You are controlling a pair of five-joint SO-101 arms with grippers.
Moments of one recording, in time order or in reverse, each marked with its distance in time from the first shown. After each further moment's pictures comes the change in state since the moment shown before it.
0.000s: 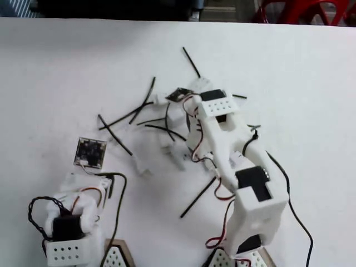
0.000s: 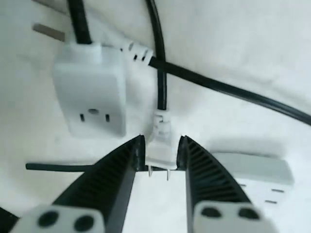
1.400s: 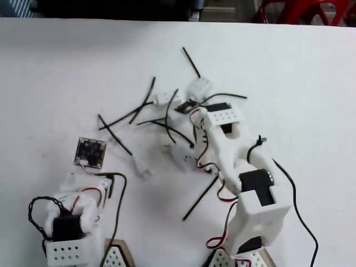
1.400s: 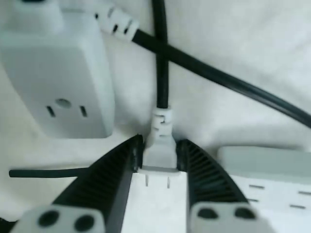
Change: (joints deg) left arm 0.0 0.0 0.0 0.0 0.0; right arm 2.0 0.4 12.0 -9.0 -0.2
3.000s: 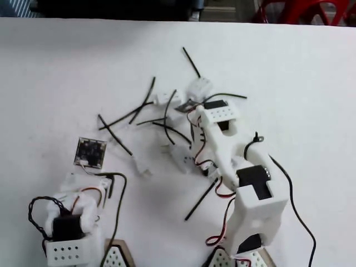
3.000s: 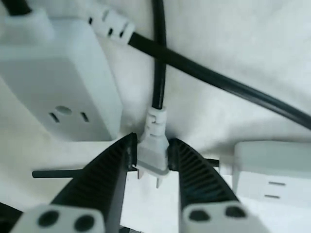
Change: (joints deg) left arm 0.0 0.0 0.0 0.0 0.0; right arm -0.2 2.5 -2.7 4.8 -4.7
